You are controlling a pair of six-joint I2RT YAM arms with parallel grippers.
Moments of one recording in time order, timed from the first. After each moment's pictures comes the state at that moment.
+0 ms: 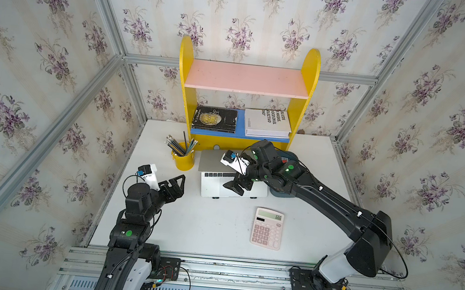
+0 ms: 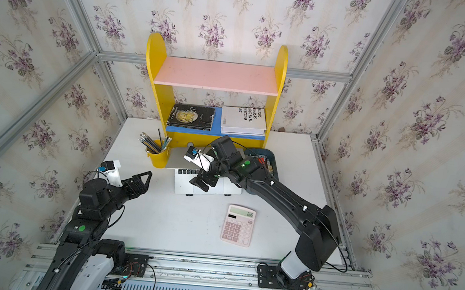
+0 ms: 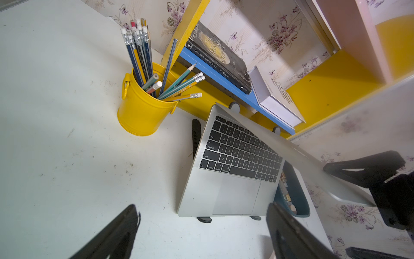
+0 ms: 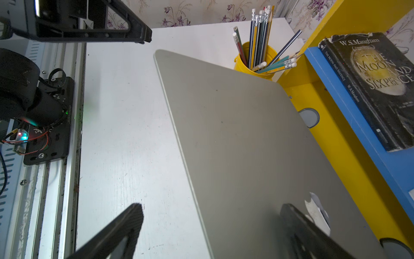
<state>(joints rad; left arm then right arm) -0.06 0.46 0.47 -0.36 0.26 -0.62 0.82 1.59 1.41 -0.56 -0.33 -0.42</state>
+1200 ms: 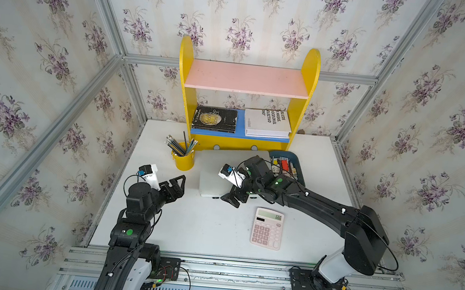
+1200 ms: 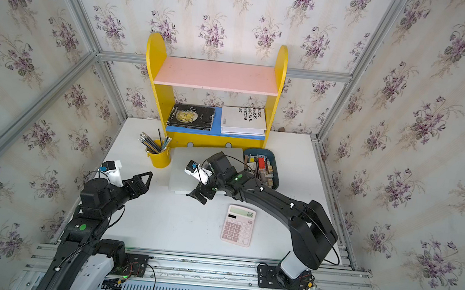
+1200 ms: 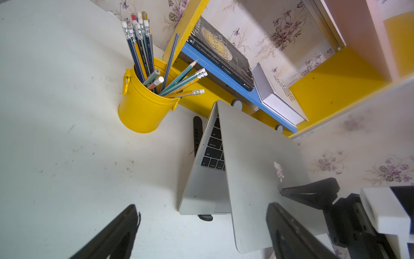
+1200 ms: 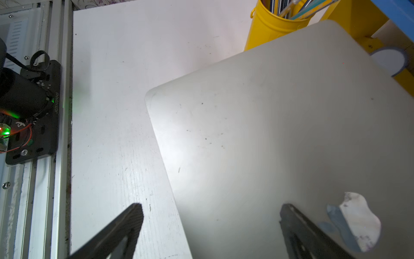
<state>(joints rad) -0.06 0.47 0.47 -0.36 0.26 -0.62 0.85 1.63 1.17 -0.34 -0.31 -0.32</state>
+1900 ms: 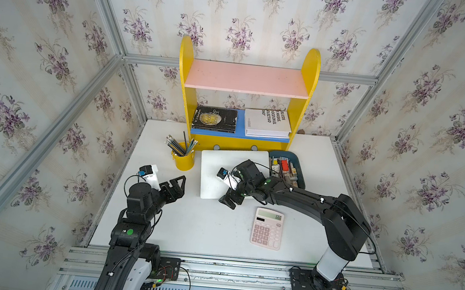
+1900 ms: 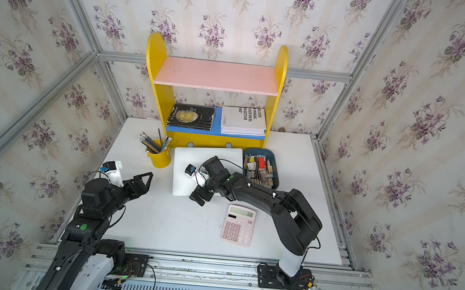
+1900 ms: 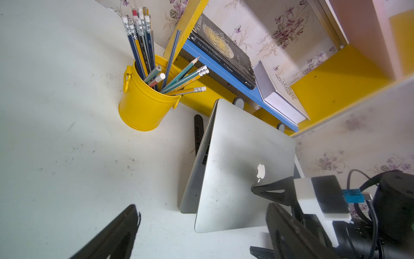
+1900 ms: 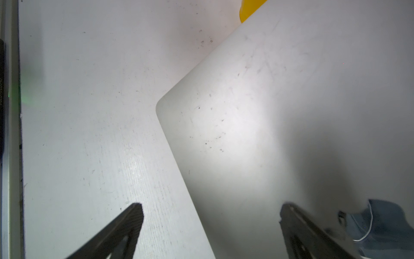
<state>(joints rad) -0.06 0.47 0.46 -0.36 0.26 -0.62 0.85 1.77 1.17 -0.27 -0.26 -0.29</state>
